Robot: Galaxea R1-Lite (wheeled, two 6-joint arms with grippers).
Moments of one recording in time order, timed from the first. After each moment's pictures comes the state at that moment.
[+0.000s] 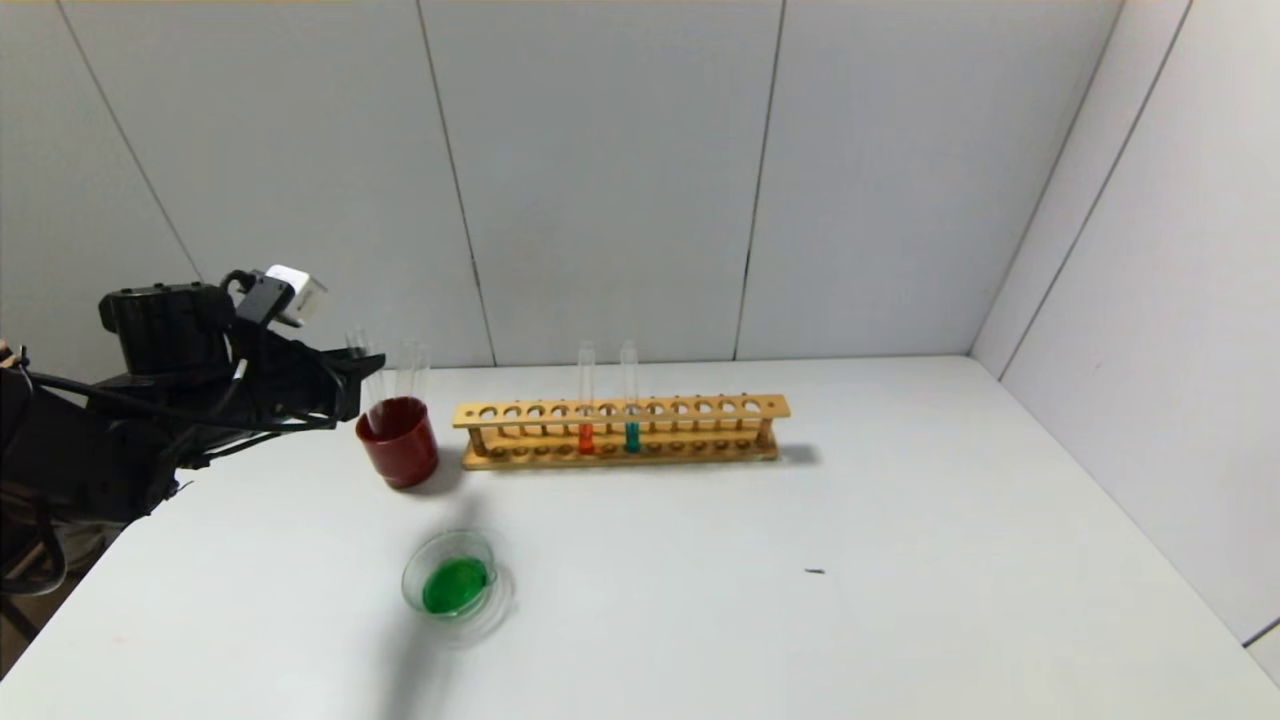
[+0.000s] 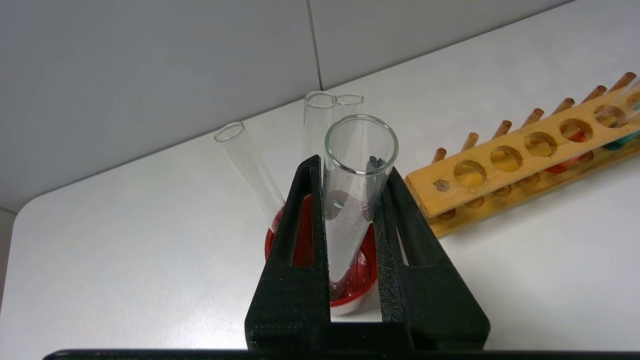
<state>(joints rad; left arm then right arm) 0.07 1.90 -0.83 -0.84 -0.36 0.21 0.00 0.00 0.00 0.00 0.00 0.00</state>
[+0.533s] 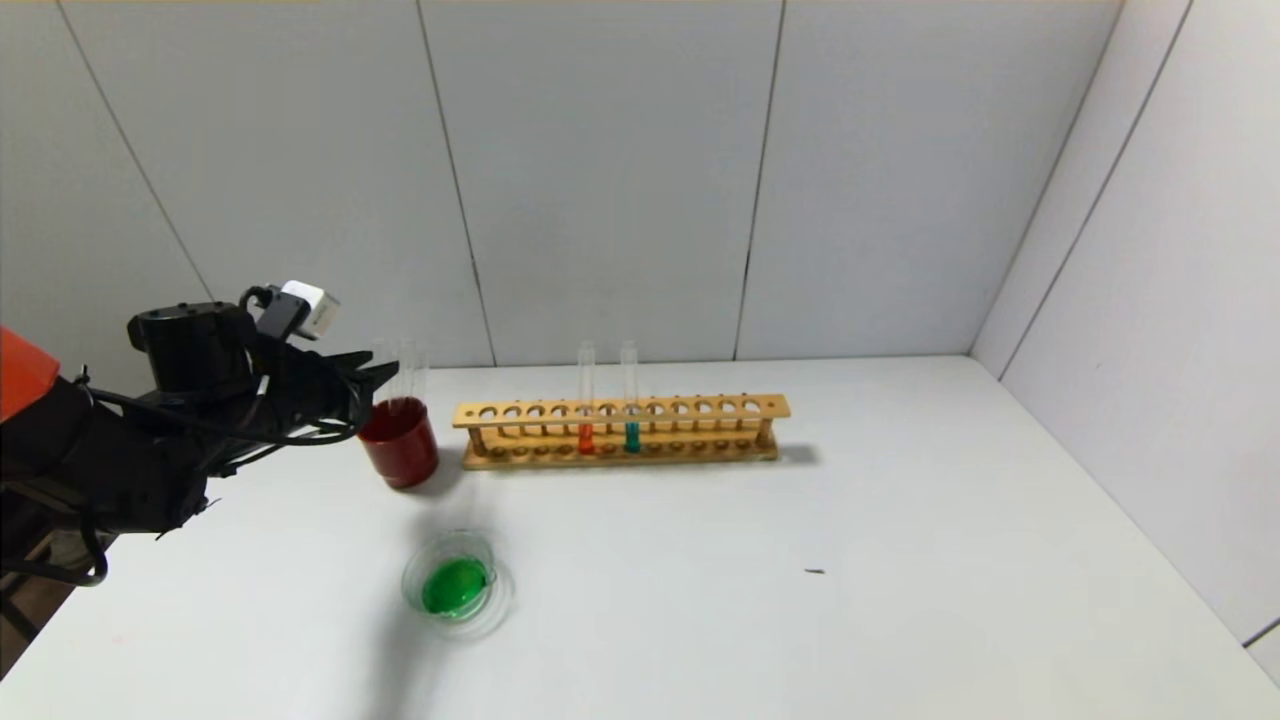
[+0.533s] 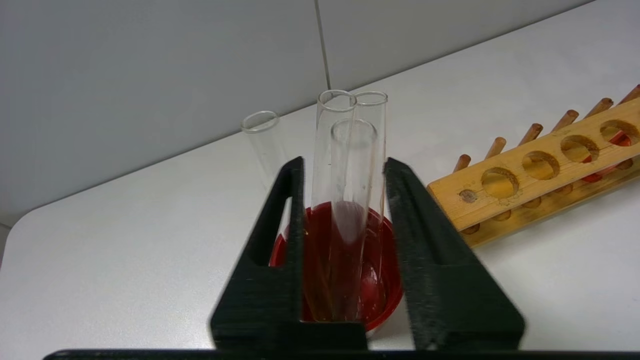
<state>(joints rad) 0.07 1.99 -0.83 -0.97 -0.35 0.22 0.00 0.00 0.00 0.00 0.00 0.00</state>
